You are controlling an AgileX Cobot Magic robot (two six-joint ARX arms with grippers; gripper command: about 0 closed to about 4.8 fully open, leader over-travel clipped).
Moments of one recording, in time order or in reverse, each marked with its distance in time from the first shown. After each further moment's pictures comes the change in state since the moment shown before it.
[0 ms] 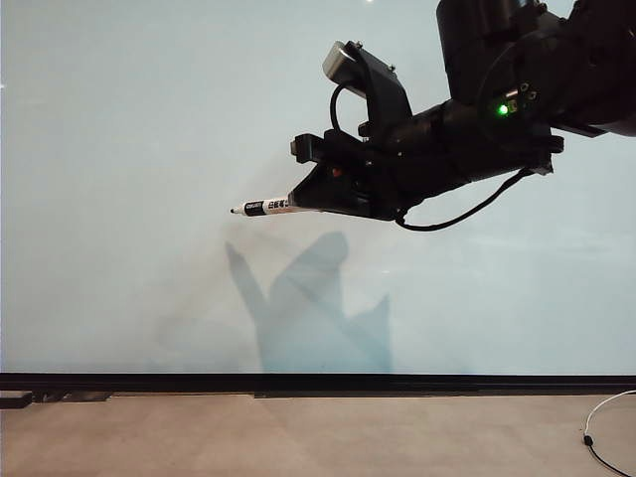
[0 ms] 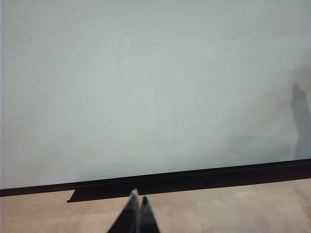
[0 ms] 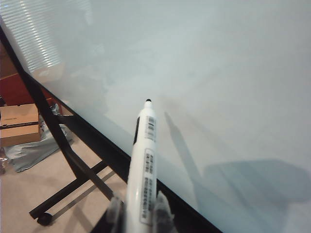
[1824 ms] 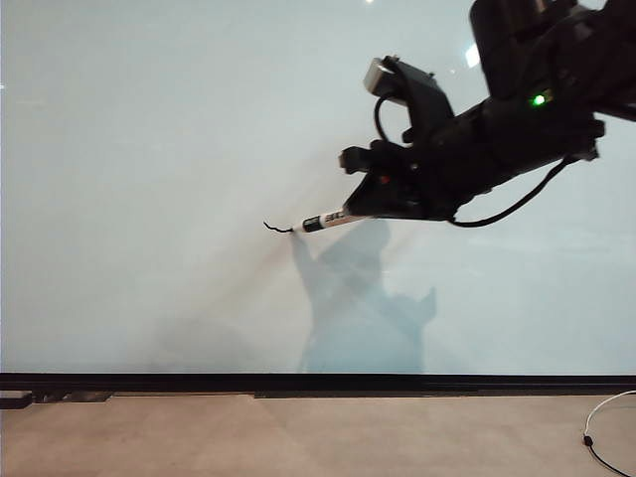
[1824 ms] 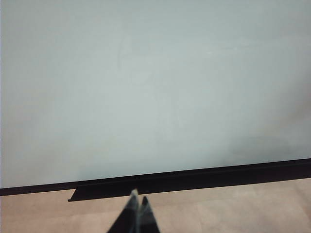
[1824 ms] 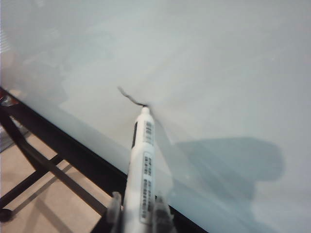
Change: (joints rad) left arm 0.000 0.000 0.000 -0.001 0.000 0.000; right arm -0.095 -0.080 -0.025 -0.129 0.078 -0.047
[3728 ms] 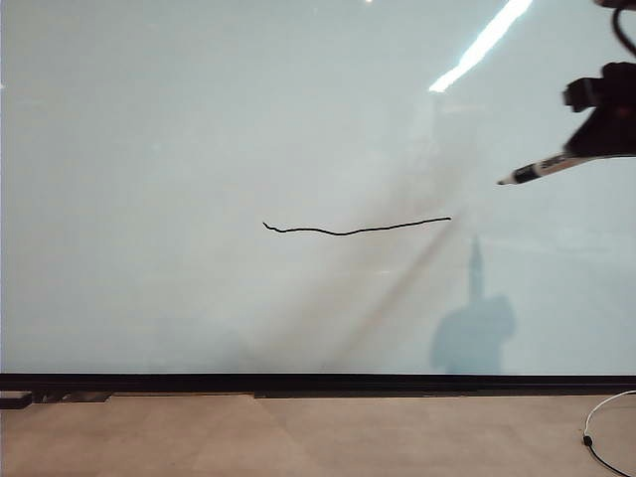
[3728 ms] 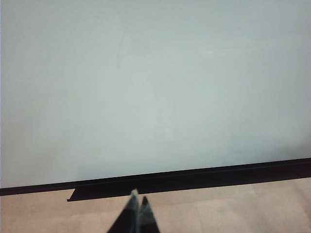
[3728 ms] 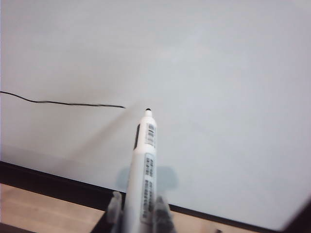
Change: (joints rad) left arm 0.000 0.000 0.000 -0.002 0.000 0.000; right arm -0.261 -0.743 -0.378 -0.302 0.165 -0.062
